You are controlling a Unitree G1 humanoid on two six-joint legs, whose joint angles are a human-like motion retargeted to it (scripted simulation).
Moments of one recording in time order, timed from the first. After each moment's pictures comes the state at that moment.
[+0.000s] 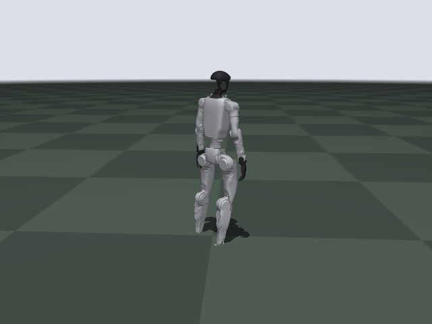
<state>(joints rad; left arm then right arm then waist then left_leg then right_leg) -0.01 0.24 -0.36 1.32 -0.02 -0.01 -0.04 -0.01 -0.26 0.38 1.27 -0.07 0.02 0.09 0.00 0.09 0.02 0.04 0.09 0.01 0.00 -0.19 -0.03 0.06 -0.03 -0.26 0.08 -0.17 0.06</state>
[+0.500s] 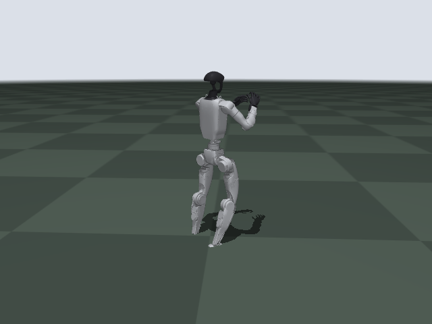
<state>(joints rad) -0.60 0.47 -0.40 0.02 0.05 -0.22 0.24 -0.56 -0.60 0.33 -0.16 -0.18 -0.18 -0.32 -0.01 0.02 0.02 0.20 0.02 0.06 -0.01 -0.26 0.01 0.01 -0.13 -0.19 0.49 -0.42 0.09</state>
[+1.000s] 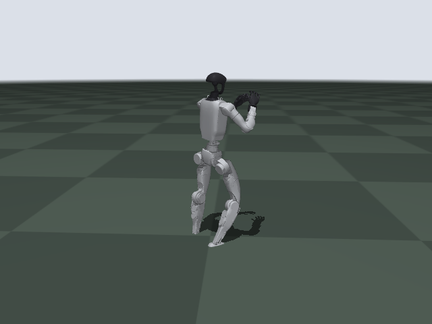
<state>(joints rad) -0.61 0.40 -0.39 -0.13 0.00 -0.17 0.24 -0.56 -0.63 0.28 -0.33 -0.25 -0.12 -0.36 -0.07 -0.09 0.05 0.16 -0.16 0.08 0.03 -0.26 0.03 -0.17 -0.34 -0.13 0.82 -0.57 0.13</state>
